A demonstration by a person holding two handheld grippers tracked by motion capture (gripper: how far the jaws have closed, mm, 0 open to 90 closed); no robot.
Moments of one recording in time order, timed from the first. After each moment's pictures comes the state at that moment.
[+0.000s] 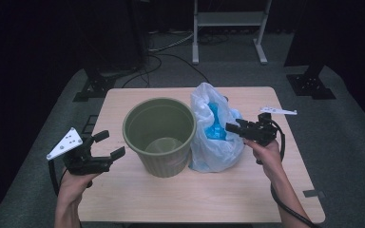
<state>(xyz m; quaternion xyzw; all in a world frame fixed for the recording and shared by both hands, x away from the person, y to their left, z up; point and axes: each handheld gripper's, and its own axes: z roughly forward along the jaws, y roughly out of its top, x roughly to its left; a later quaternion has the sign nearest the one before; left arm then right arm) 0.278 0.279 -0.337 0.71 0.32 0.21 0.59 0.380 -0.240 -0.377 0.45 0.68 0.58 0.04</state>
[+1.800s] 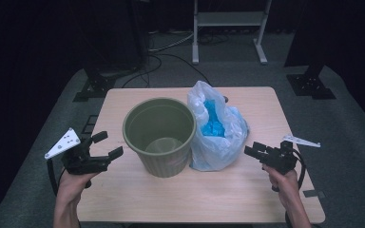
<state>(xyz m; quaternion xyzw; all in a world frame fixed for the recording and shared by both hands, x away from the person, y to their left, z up) 0.281 0.286 -0.342 0.70 0.34 0.20 0.60 0.319 -0.292 -0.433 0.48 0.64 0.60 0.03</state>
